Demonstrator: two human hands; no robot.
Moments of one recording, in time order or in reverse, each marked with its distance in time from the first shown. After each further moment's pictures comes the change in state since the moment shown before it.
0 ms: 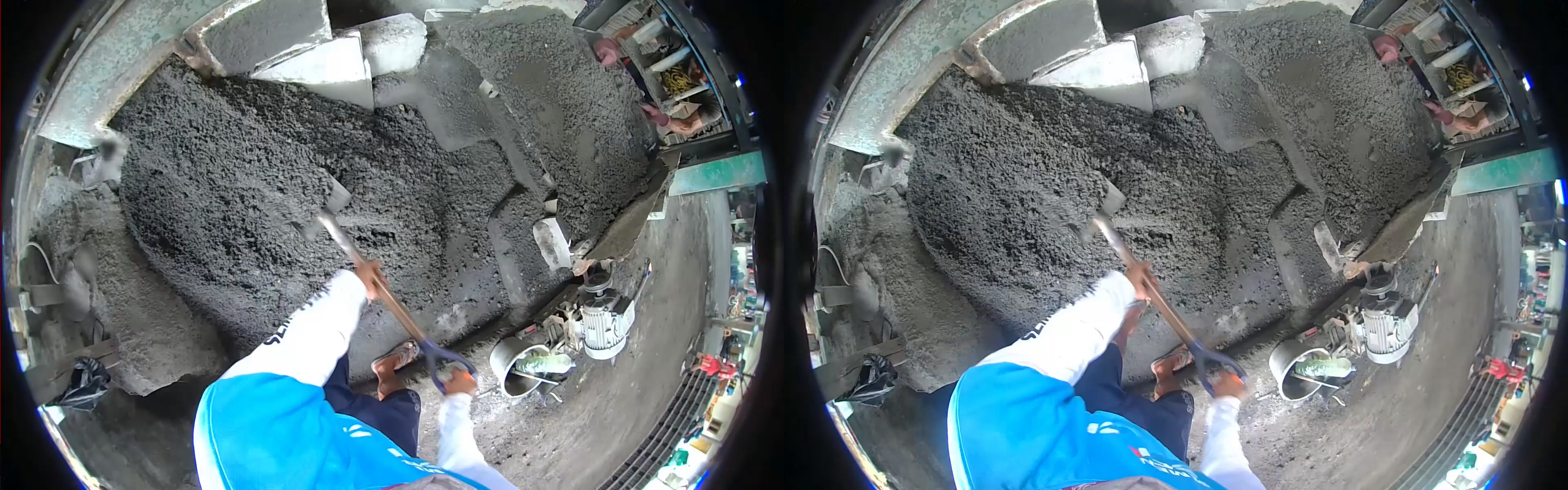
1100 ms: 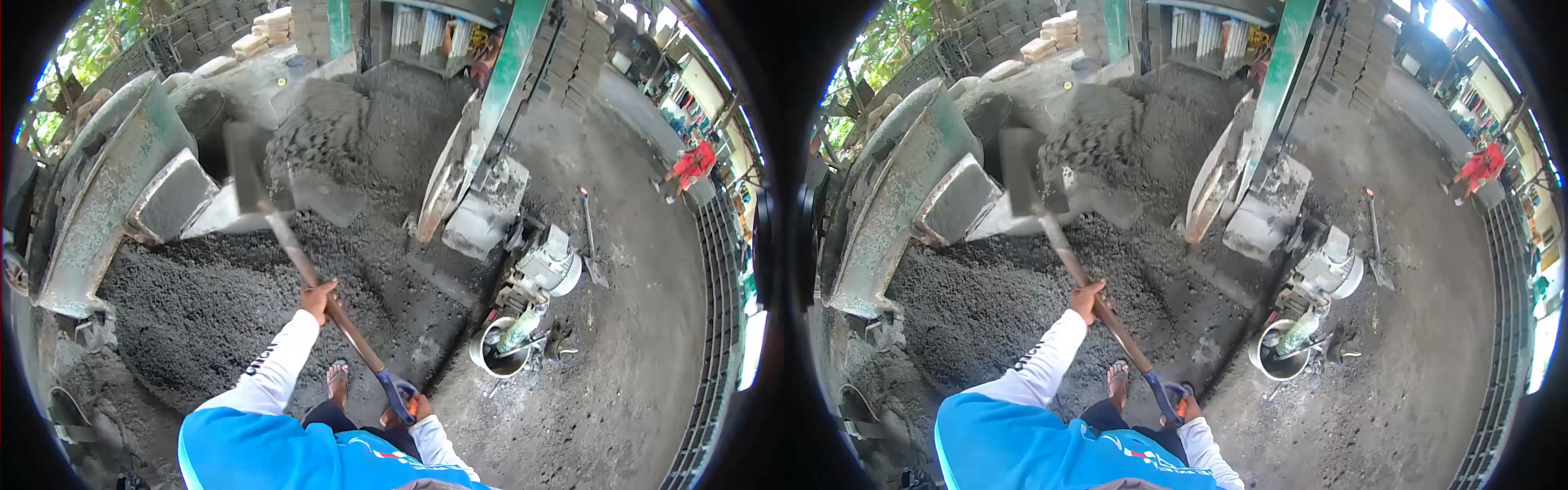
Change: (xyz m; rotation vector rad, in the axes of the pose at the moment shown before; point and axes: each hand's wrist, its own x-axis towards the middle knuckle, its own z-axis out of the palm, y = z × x) left_hand -0.234 -0.088 0.164 0.615 -0.270 0.663; right_hand -0.073 -0.010 0.037 2.078 -0.458 0.401
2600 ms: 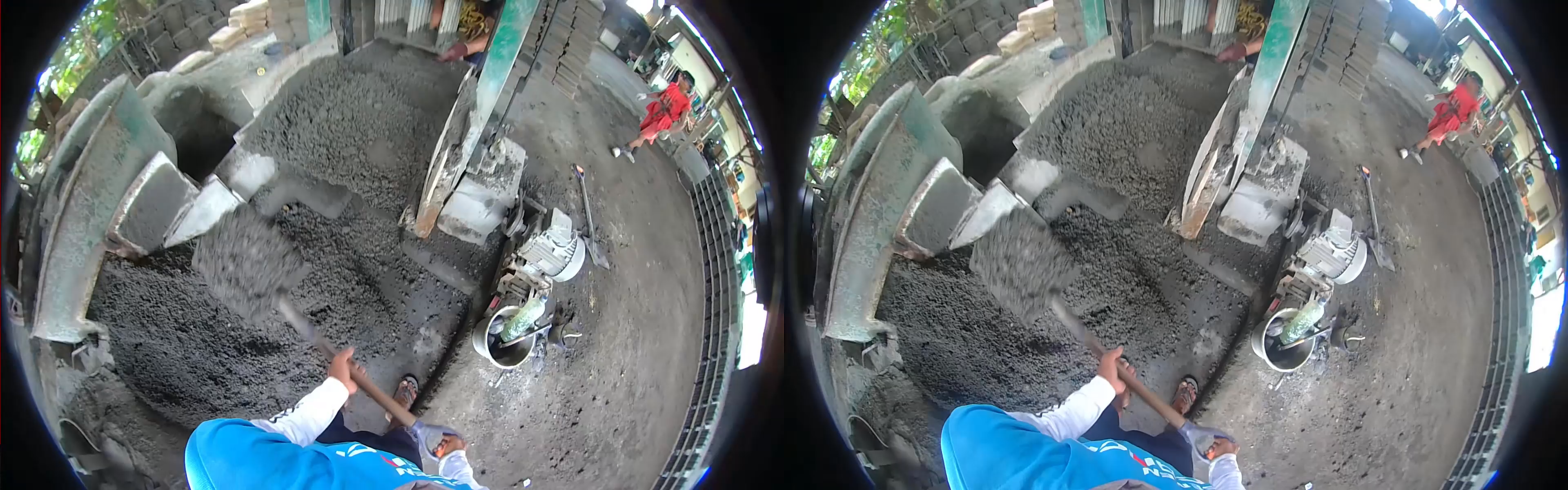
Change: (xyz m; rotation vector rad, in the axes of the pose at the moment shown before) left_hand -0.042 -0.166 -0.036 -0.249 0.210 -0.428; right_hand -0.060 0.030 -0.158 0.136 0.486 0.011
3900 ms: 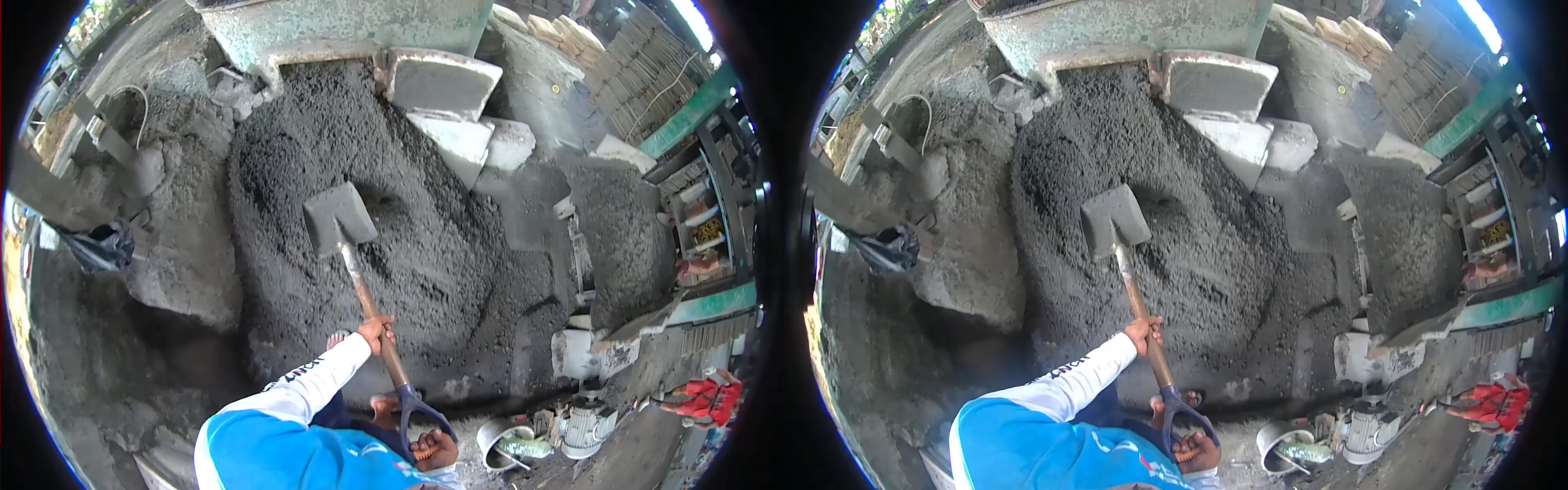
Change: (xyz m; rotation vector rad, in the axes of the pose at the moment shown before) left_hand -0.022 0.075 -0.255 -0.654 -0.024 0.090; right_hand -0.293 0.082 0.231 -0.790 -0.616 0.057
